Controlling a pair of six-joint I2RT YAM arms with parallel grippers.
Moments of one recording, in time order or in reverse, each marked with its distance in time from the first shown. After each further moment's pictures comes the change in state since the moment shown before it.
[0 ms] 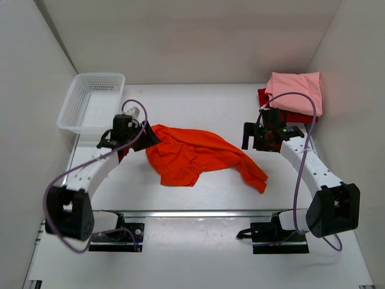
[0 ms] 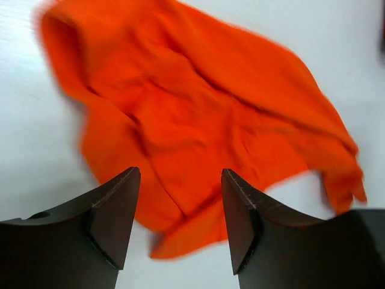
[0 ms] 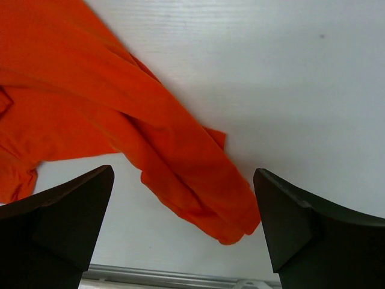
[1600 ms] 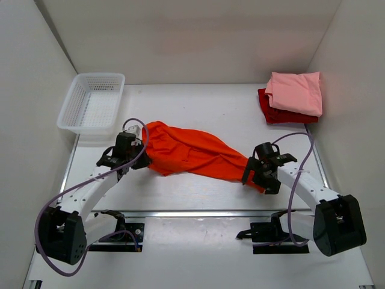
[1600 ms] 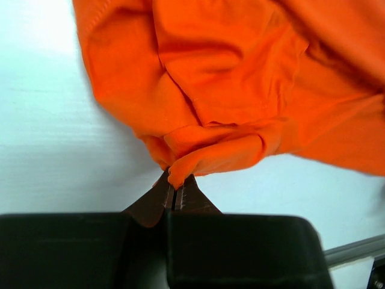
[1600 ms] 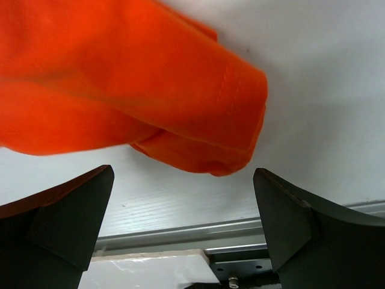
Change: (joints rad) left arm -0.131 -0.267 -0.231 -0.094 -0.169 0.014; right arm 0.063 -0.156 -0.428 -0.082 0.043 0.404
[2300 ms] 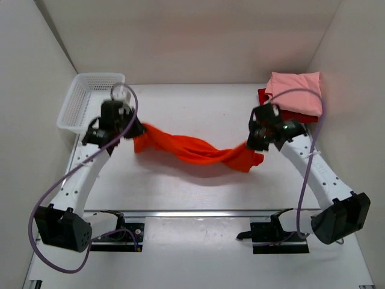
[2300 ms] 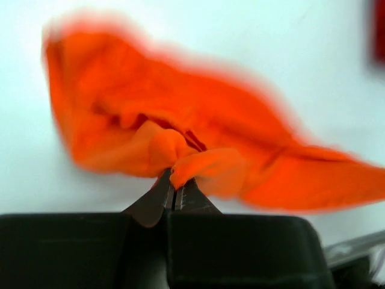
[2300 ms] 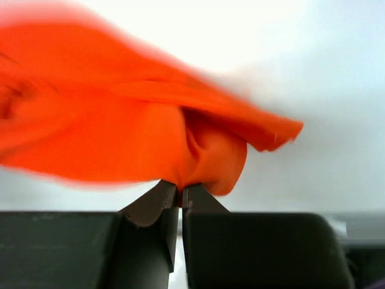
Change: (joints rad) left arm 0.071 0.041 0.304 -0.213 0.045 0.044; right arm 0.109 0.071 0.470 -0.200 0.052 0.014
